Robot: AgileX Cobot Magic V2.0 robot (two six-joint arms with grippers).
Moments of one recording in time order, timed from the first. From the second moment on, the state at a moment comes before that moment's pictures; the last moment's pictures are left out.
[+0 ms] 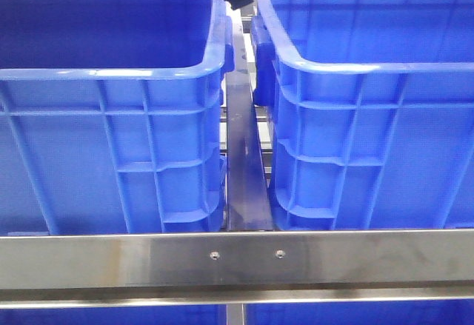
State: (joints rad) left arm -0.48 1.69 -1.59 -0.76 1.20 0.78; right arm -0.01 0.74 -0.85 0.42 0.91 -0.10
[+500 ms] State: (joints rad) left arm -0.48 1.69 -1.59 -0.76 1.20 0.78; right arm -0.01 1.07 -0.90 1.15 0.91 -0.49
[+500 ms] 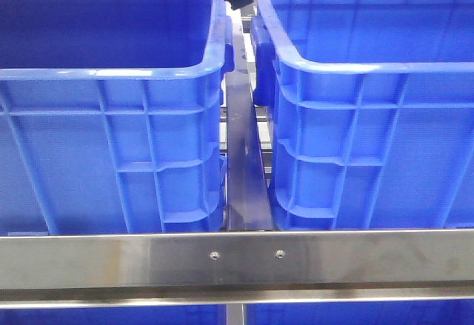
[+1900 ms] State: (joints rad) left arm -0.48 1.69 -1.59 -0.76 1.20 0.78; right arm 0.21 1.40 -0.96 1.55 0.84 -0.79
